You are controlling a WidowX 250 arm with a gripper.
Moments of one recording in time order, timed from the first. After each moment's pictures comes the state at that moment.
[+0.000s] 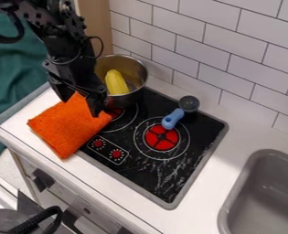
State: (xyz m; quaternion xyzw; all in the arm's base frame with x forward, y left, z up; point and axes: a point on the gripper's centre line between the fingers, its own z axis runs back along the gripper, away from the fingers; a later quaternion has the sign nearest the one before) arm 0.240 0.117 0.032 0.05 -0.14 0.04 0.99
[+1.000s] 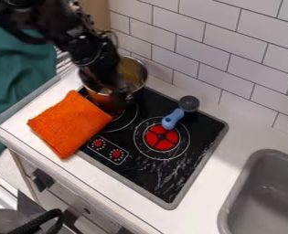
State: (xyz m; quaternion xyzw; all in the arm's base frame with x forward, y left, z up) arm 0.284 0.079 0.030 0.01 -0.23 -0.07 0.97
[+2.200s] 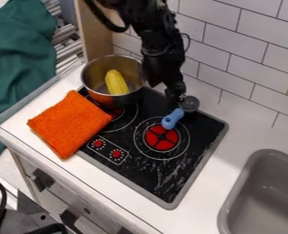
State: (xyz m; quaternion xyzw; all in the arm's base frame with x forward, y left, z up) arm 0.349 0.034 -0.002 0.01 -0.14 -0.17 0.98
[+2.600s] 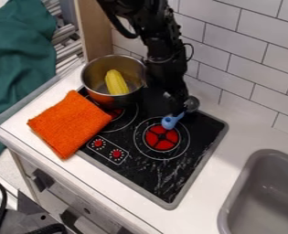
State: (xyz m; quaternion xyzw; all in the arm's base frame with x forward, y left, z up) arm 0.357 0.030 -0.011 -0.02 -0.13 -0.17 0.98
